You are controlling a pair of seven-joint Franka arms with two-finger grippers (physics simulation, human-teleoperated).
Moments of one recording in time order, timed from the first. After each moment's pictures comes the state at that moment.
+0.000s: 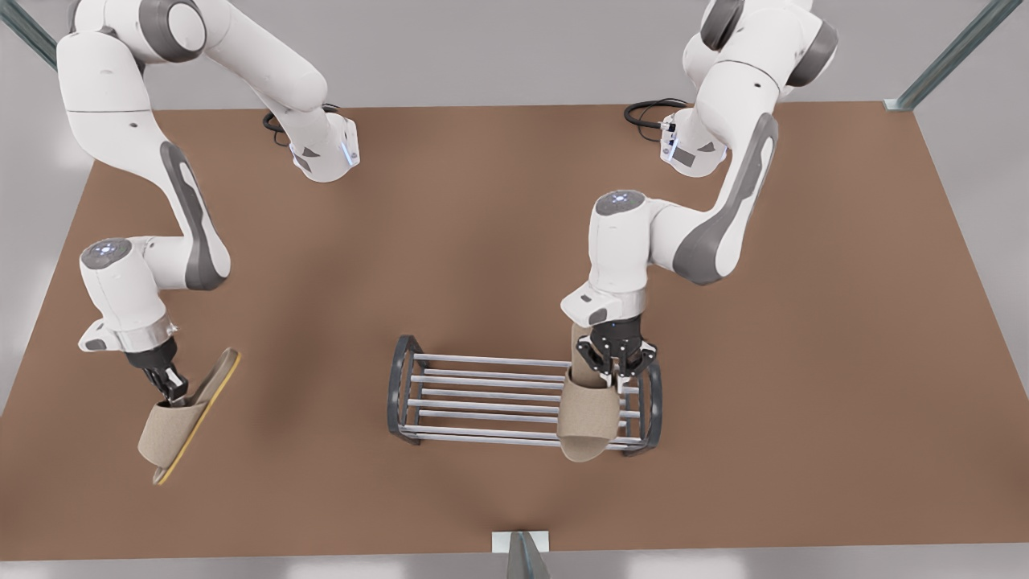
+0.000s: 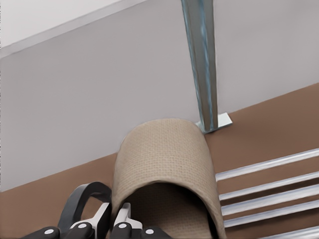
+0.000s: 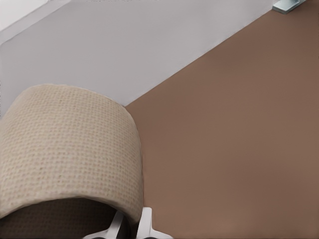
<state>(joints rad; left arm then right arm) -0.39 0.47 -0.17 -1.52 0.74 2.43 -0.67 -0.68 0.40 0.50 -1.98 -0.38 2.90 0.69</state>
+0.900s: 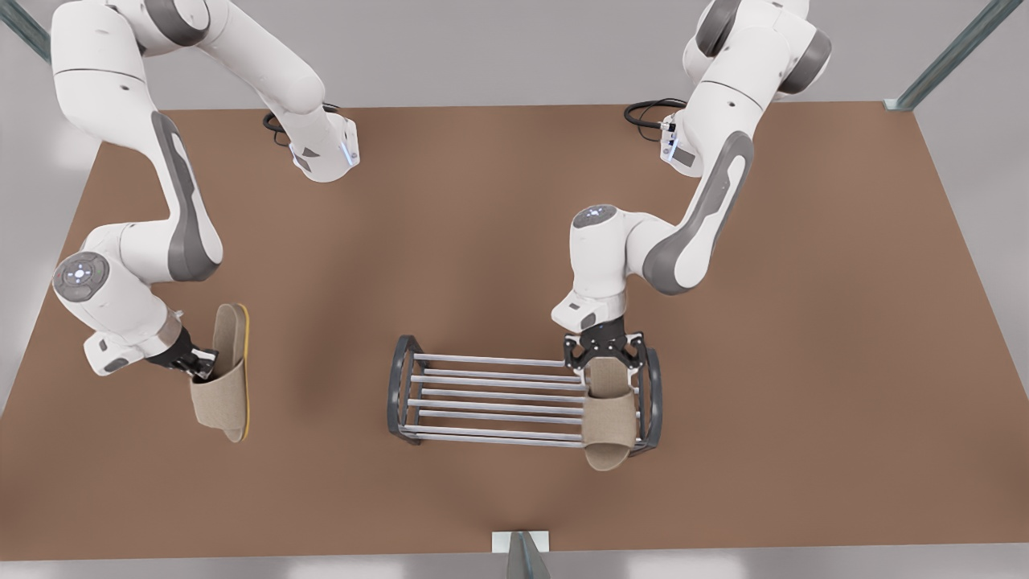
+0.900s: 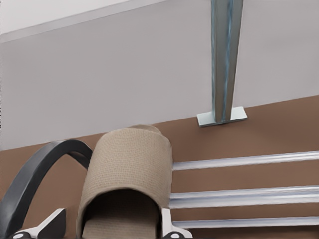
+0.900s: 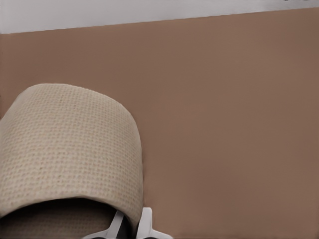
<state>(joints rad) -0.40 0.48 -0.17 -1.63 0.93 2.46 -1.05 -0.76 0.39 0.76 -1.76 -0.37 2.17 0.23</state>
